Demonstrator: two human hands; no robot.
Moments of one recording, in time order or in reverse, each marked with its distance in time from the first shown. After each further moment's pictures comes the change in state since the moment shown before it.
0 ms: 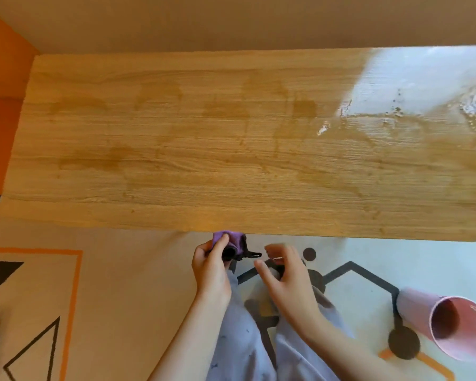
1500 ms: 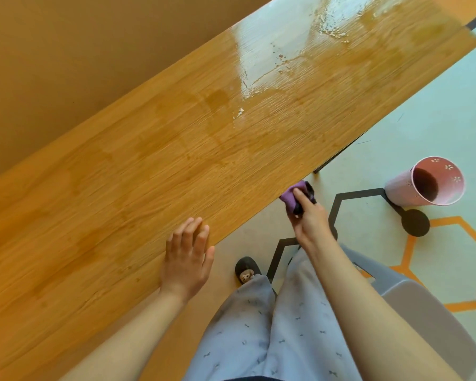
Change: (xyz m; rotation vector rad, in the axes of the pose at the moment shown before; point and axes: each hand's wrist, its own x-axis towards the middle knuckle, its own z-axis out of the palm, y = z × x) left_hand 0.105 0.104 -0.043 1.686 -0.812 1.846; right_hand 0.038 0.013 0.026 1.550 0.883 0.504
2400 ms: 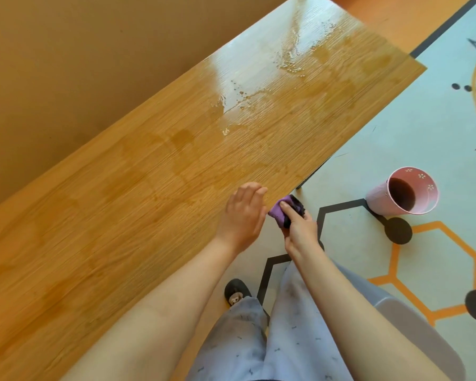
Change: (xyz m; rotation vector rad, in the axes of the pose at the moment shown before) left_hand 0.179 0.127 0.007 -0.249 -0.034 0.241; right_hand 0.020 -0.057 0.004 -0.053 0.142 -0.063
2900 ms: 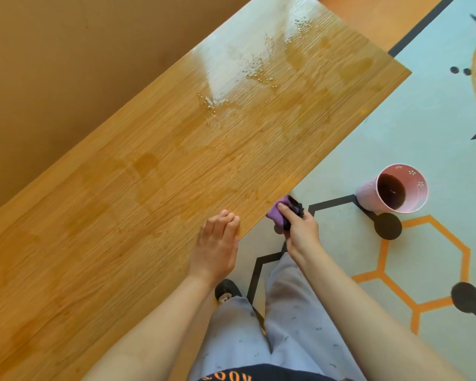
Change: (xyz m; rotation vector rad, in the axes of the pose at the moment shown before) left_hand 0.011 0.001 0.021 0.131 -0.050 -0.030; right_hand 0.048 -0.076 -0.008 -0.033 -0.005 0.026
